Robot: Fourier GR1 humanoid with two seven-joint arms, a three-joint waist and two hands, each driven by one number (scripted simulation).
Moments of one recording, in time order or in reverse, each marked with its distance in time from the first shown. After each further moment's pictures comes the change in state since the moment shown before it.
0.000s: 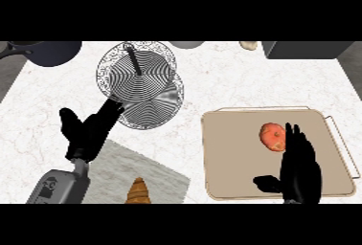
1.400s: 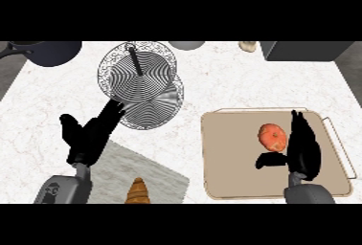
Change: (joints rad) left arm 0.040 -0.083 0.073 -0.029 -0.097 -0.072 0.002; right arm -0.200 0.002 -0.248 0.403 -0.168 -0.175 -0.270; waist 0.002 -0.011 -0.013
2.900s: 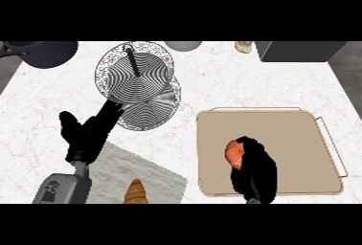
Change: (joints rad) left arm -0.011 -0.008 0.027 0.014 -0.012 -0.013 0.011; right arm 0.097 0.034 0.485 -0.232 0.182 0.134 0.374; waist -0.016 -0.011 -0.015
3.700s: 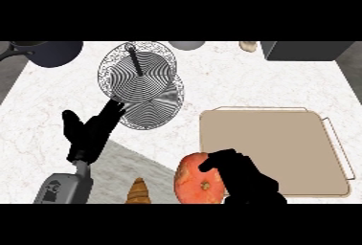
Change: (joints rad) left arm -0.004 -0.006 -0.006 -0.007 -0.005 -0.001 0.022; right arm -0.250 0.032 0.387 -0.601 0.252 0.184 0.341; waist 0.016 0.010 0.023
